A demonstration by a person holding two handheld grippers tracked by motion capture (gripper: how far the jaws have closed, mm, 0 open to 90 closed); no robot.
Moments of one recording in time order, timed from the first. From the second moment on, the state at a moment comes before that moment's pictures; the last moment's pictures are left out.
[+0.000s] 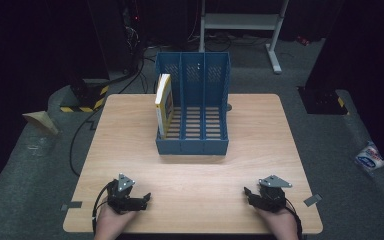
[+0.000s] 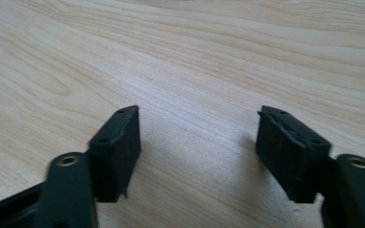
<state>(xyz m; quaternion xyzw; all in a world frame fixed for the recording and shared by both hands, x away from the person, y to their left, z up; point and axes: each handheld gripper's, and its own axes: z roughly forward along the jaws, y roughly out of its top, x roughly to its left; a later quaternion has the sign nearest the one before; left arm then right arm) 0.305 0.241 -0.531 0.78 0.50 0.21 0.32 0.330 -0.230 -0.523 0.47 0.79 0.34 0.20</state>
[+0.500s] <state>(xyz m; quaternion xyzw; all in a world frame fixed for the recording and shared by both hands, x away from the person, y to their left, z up) 0.303 0.241 -0.530 0.78 0.50 0.21 0.32 0.331 -0.226 -0.524 0.47 0.79 0.33 0.21</state>
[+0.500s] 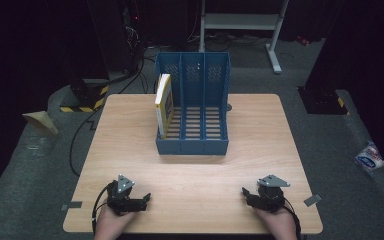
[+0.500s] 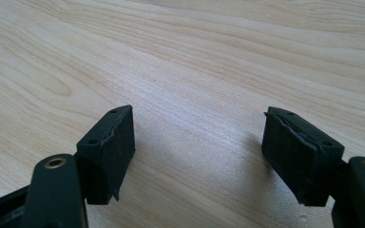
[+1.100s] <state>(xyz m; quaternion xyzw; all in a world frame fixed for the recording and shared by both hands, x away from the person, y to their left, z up) 0.303 0.241 -0.530 0.77 0.50 0.21 0.32 0.331 -0.226 -0.524 0.47 0.79 0.33 0.21</state>
